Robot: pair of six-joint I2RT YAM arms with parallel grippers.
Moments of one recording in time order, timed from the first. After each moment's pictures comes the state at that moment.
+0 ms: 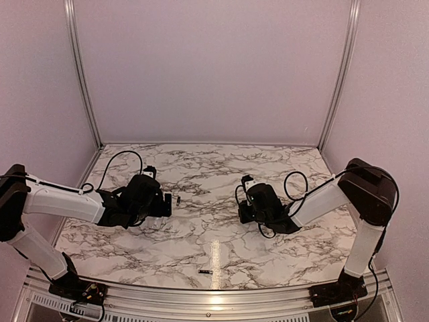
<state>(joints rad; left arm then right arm) -0.85 1.50 0.71 0.05 -0.53 -0.53 0.82 1.83 0.75 0.44 0.36 0.35</state>
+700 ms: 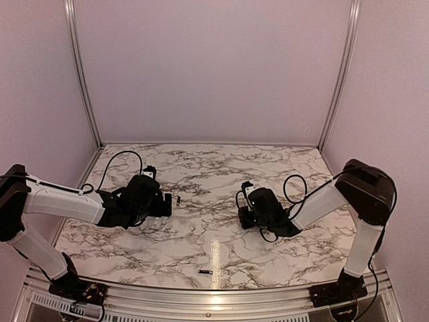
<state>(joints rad) -0.85 1.50 0.70 0.07 -0.52 -0.53 0.82 1.85 0.71 0.44 0.31 0.36</state>
